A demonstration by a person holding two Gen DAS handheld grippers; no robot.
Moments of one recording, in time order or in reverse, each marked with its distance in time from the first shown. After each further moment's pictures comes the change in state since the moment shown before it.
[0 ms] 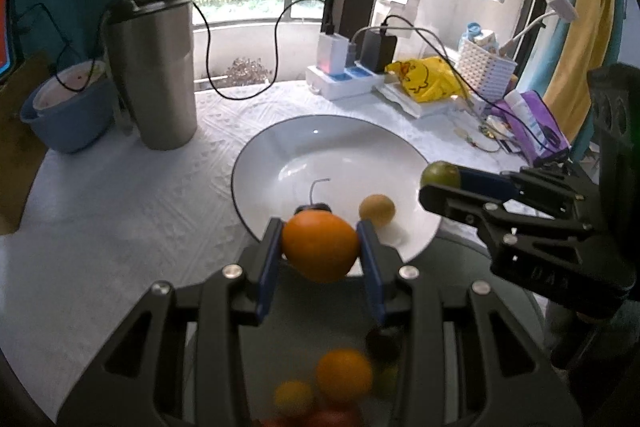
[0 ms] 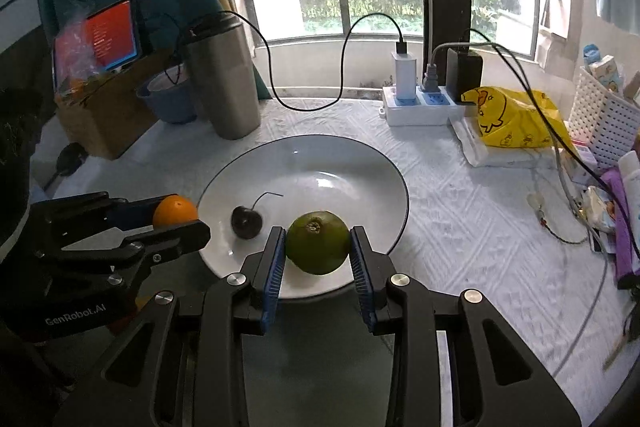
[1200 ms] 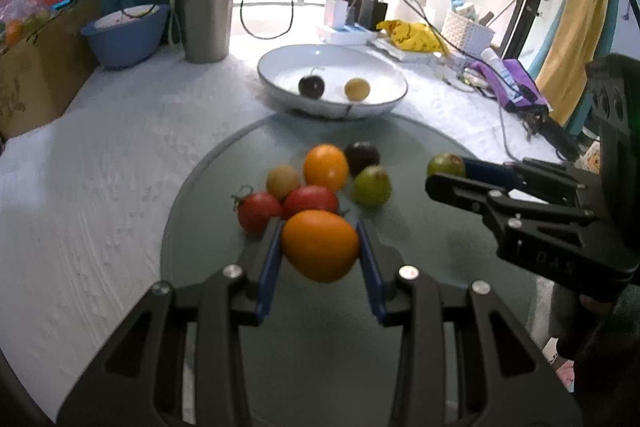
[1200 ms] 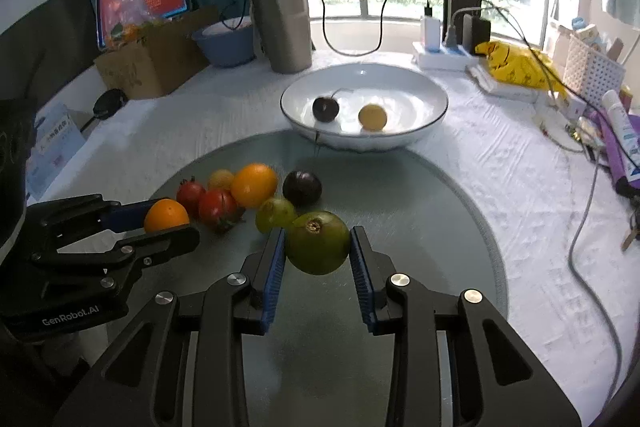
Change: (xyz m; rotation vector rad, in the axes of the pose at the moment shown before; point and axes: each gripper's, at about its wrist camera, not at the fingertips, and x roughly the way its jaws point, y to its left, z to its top) left arm -0.082 -0.014 -0.110 -0.046 0.023 0.022; right arm -0.064 0.059 -0.088 -0.034 0.050 0.028
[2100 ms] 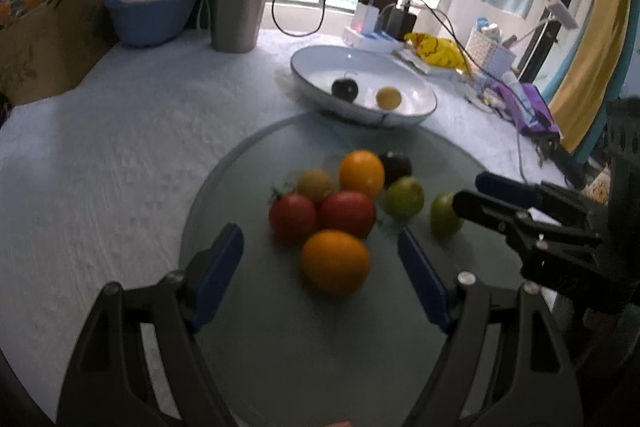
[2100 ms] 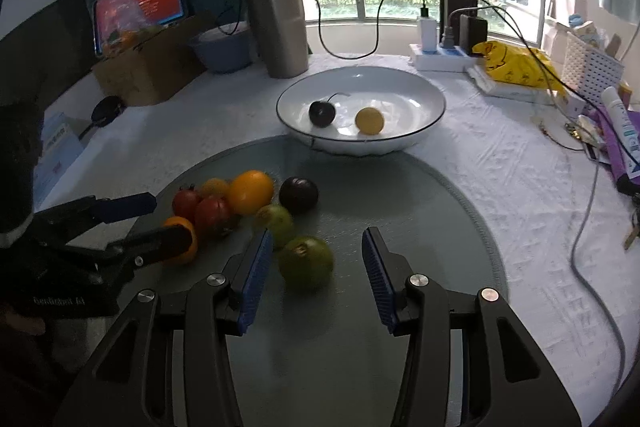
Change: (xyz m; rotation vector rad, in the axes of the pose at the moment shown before) left arm 0.008 0.025 -0.005 -0.098 -0.001 0.015; right arm 0.007 -0.001 0.001 0.016 -0.001 0.006
